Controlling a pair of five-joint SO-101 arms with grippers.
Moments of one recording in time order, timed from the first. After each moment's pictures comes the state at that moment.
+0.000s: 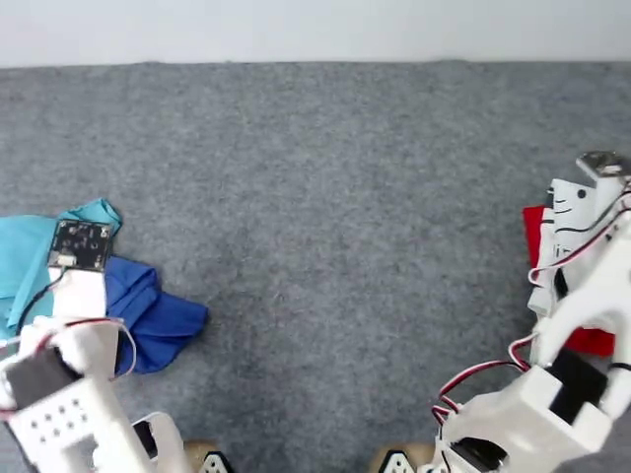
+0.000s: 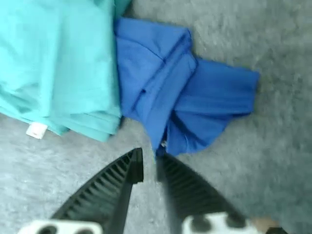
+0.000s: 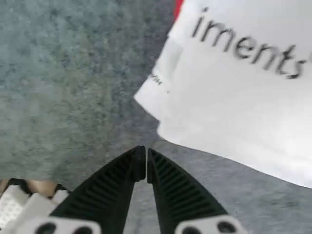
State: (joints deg) left arm -33.3 -58.6 48.6 92.4 -24.8; right arm 35.4 6.7 -8.7 100.5 43.4
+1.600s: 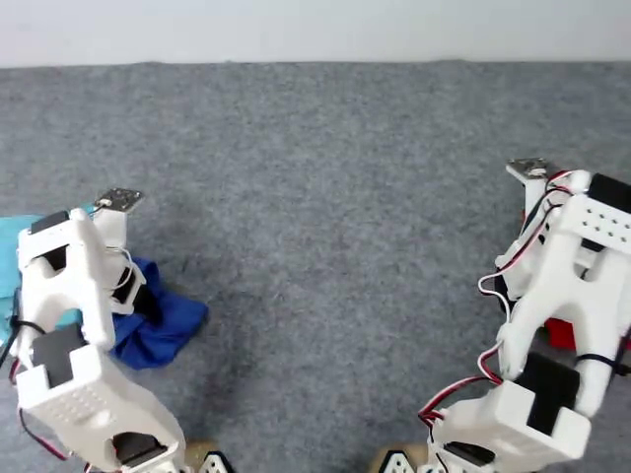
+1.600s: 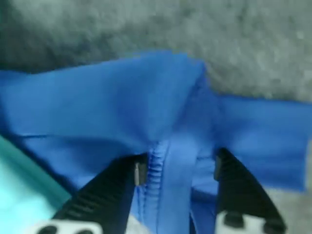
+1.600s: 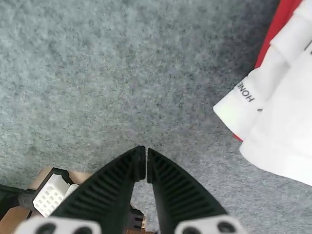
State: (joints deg) left arm -29.1 15.9 20.1 74.3 -28.2; right arm 23.3 1.1 2.8 100.5 34.7
